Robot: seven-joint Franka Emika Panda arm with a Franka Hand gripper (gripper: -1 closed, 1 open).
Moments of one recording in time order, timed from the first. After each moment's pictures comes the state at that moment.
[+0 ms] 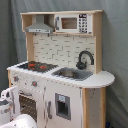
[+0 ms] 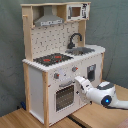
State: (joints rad) arm -0.66 -1.47 1.74 -2.41 -0.13 2.87 0.72
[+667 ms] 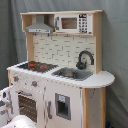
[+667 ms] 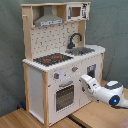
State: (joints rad) arm -0.50 -1.47 1.70 -2.52 -0.13 2.81 0.66
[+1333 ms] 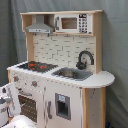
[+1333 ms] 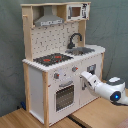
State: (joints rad) arm -0.46 -1.47 1.65 -2.57 -0.13 2.81 0.47
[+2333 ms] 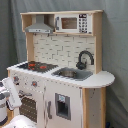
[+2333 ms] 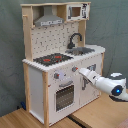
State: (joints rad) arm -0.45 -1.47 1.56 -2.58 -0.13 2.82 0.14
